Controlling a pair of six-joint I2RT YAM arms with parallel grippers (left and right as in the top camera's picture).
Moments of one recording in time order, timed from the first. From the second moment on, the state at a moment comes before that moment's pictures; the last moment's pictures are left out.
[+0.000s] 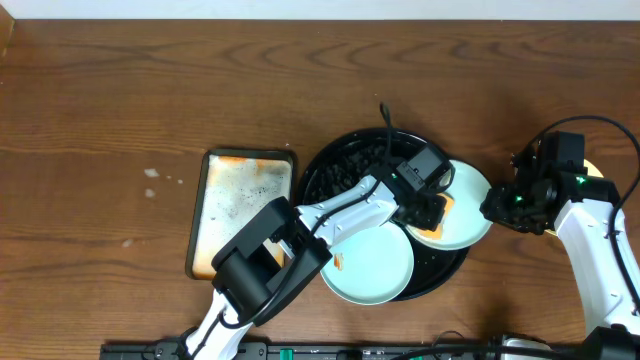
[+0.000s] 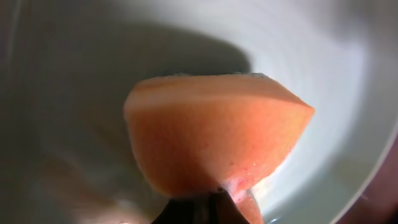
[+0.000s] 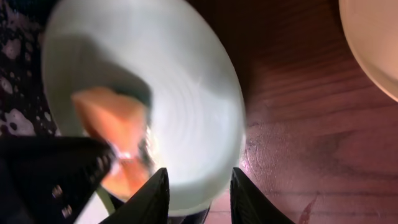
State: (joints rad) left arm -0.90 2.13 1.45 -0.44 0.29 -0.51; right arm -0.15 1.38 0.92 -0.90 -0.21 0.23
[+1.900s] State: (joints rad) left arm -0.91 2.13 1.47 -0.51 0.02 -0.44; right arm -0.10 1.59 0.67 -0.05 -0.28 0.08
